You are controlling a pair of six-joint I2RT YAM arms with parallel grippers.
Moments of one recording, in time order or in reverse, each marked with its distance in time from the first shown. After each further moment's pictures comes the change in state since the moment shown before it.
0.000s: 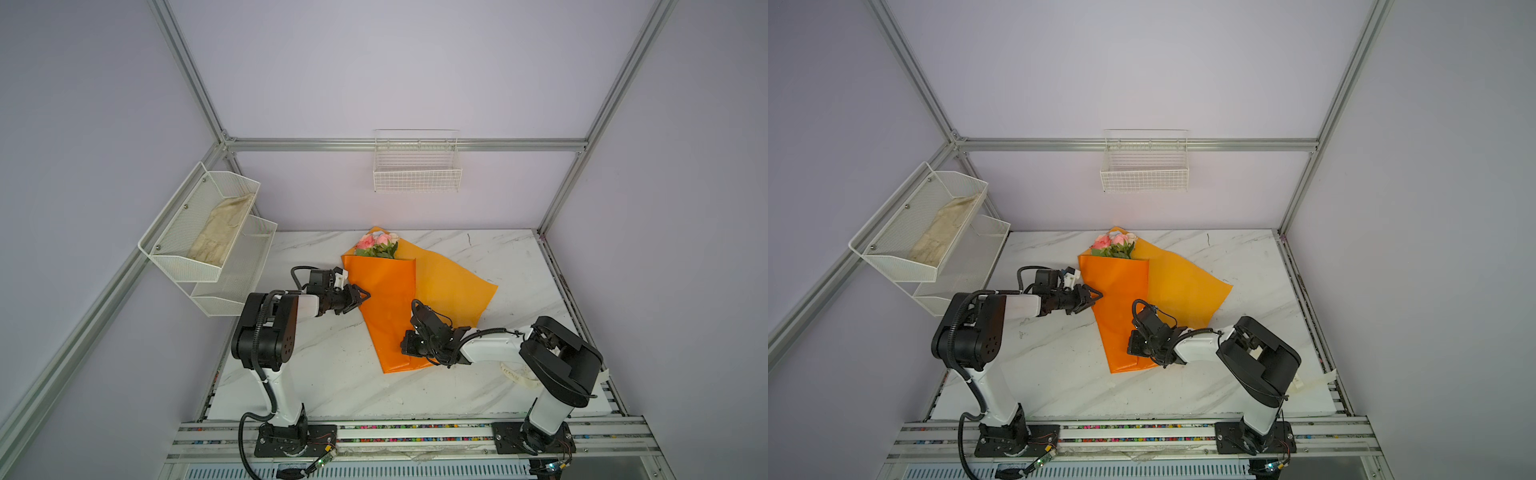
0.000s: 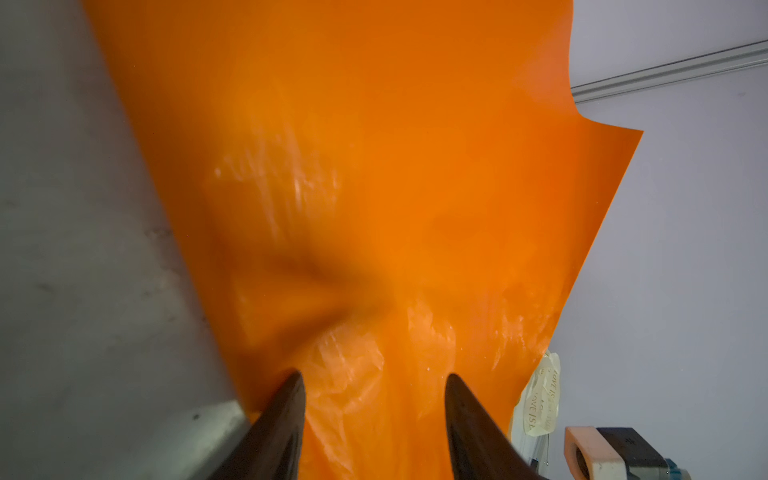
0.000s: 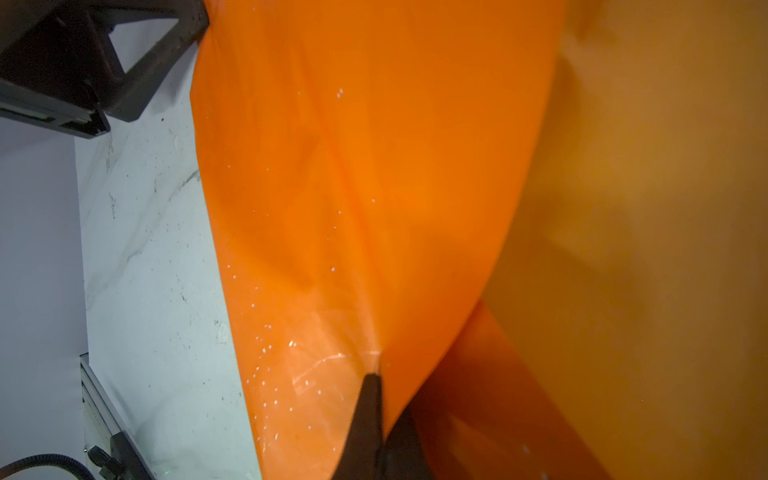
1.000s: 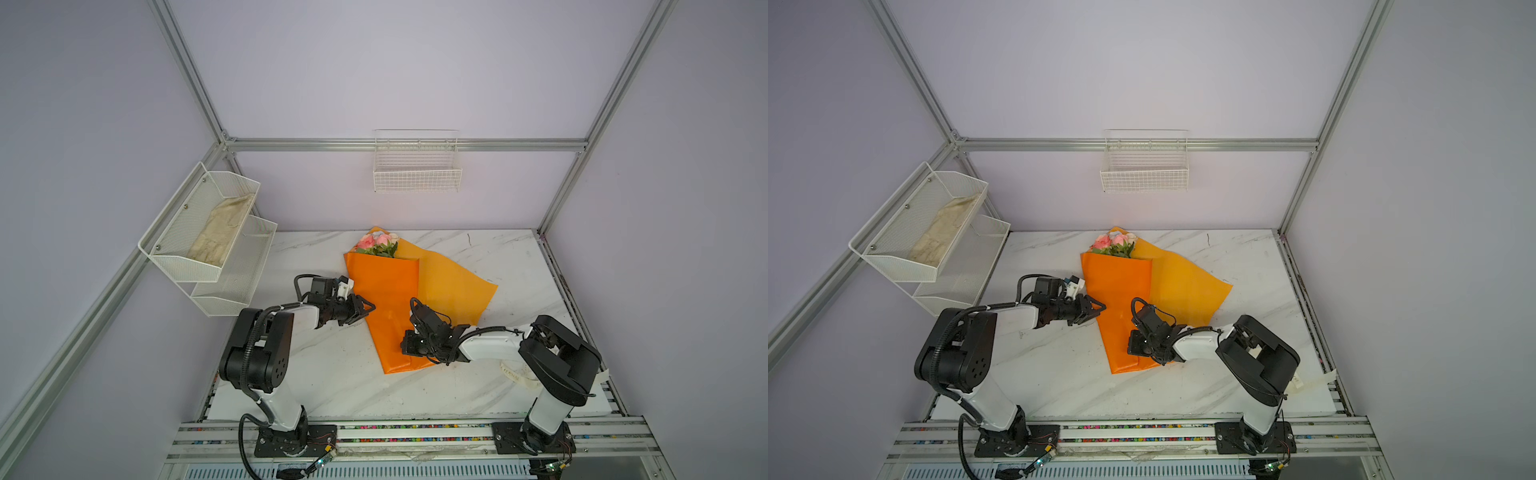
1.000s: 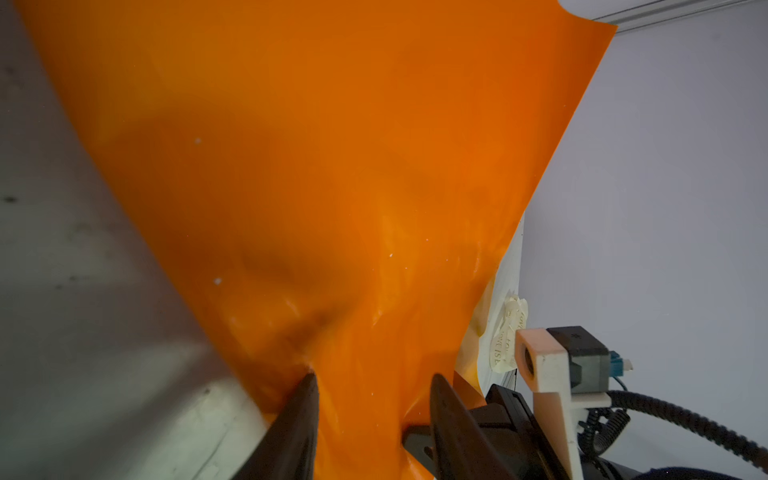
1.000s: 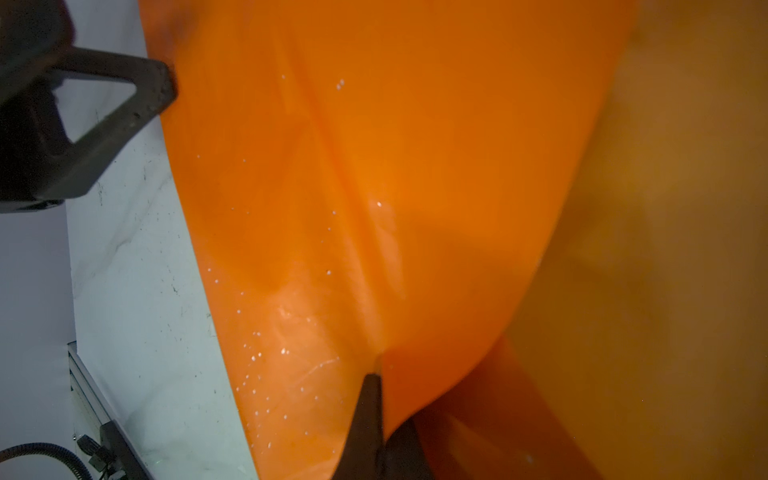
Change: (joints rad) left arm -0.062 -0.163 -0.167 -0.023 0.060 -0.064; right arm -0.009 0.009 0.024 -0.041 -0.021 -0.034
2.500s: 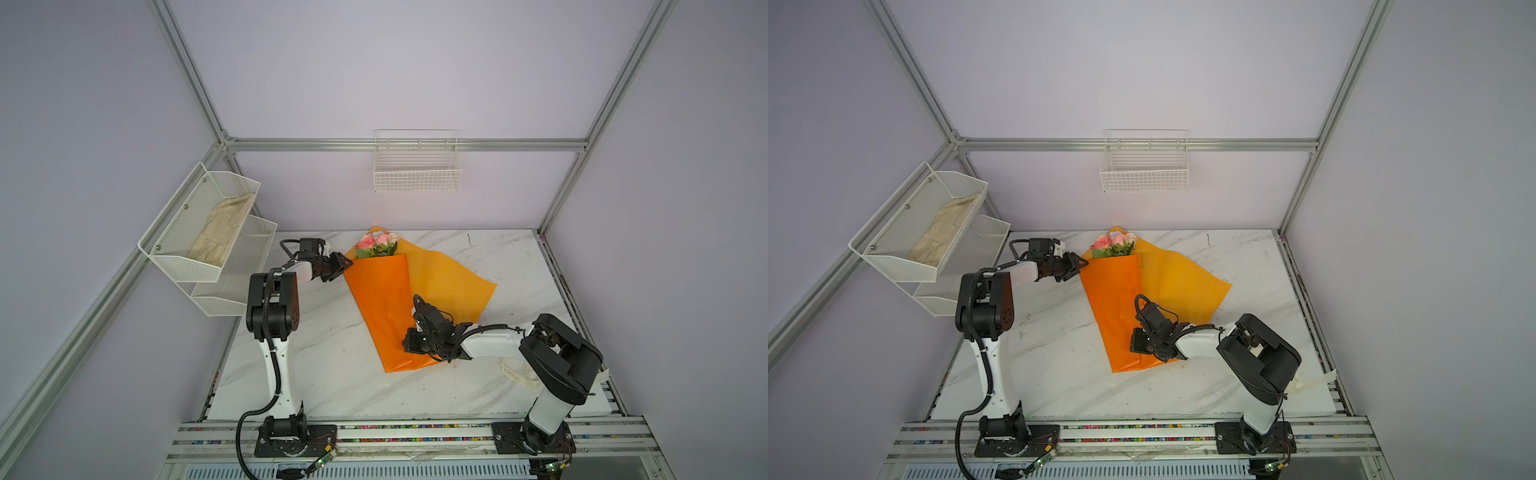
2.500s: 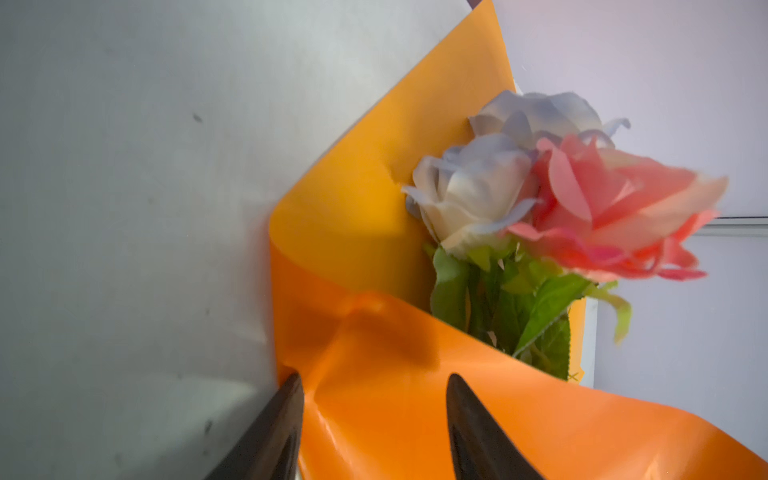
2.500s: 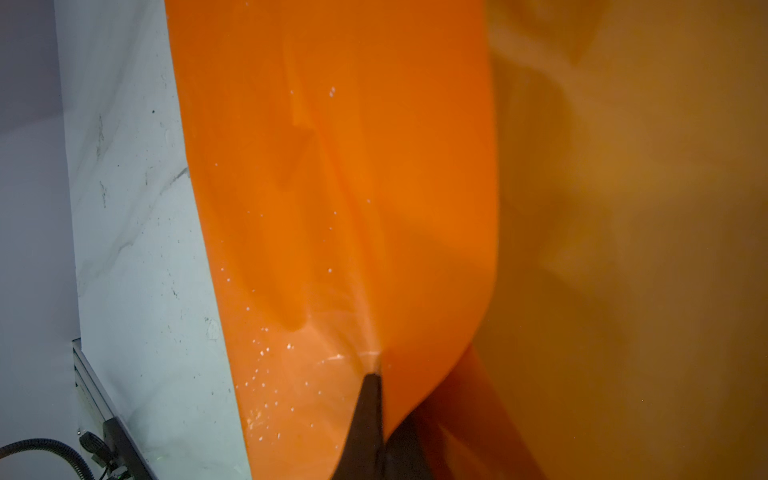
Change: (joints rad) left arm 0.177 0.514 0.782 -0.221 -0.195 0.062; right arm -0.035 -0.001 -0.007 0.007 -0.043 -0.044
